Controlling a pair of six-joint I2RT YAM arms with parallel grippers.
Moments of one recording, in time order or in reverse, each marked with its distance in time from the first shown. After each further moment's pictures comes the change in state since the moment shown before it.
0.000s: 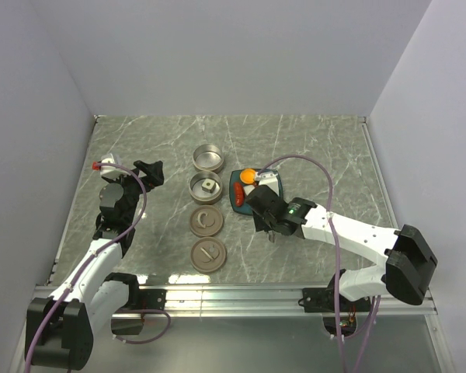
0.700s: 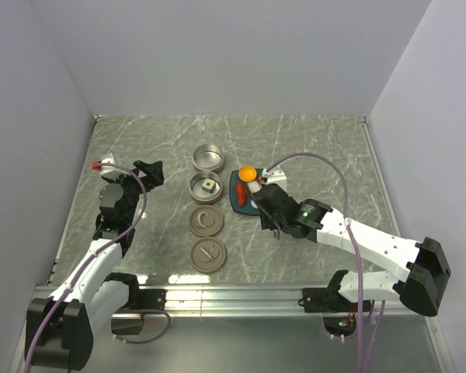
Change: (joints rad) left arm 0.000 -0.002 0.000 0.000 0.000 0.000; right arm 0.013 -0.123 0.013 -0.055 0.014 0.008
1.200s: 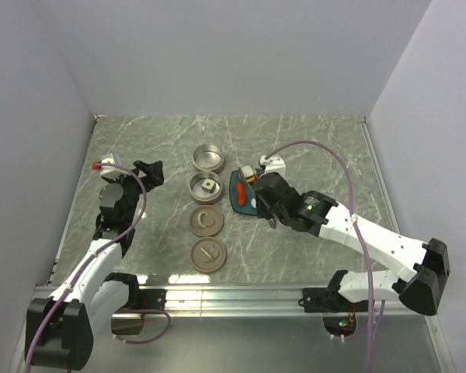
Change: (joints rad) left arm 0.000 0.000 0.000 0.000 0.000 0.000; right arm 0.006 0.004 0.133 -0.023 0.021 -0.034
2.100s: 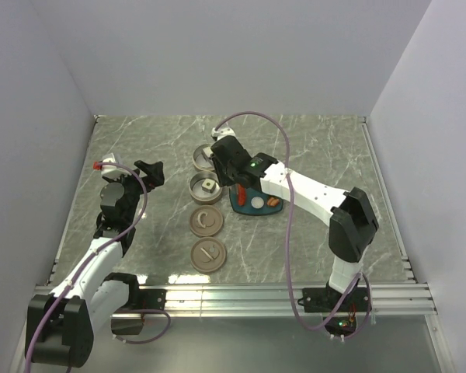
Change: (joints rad) left arm 0.002 0.021 0.000 0.000 0.000 0.000; right arm -0.094 0.587 0.486 0.142 -0.146 -0.222
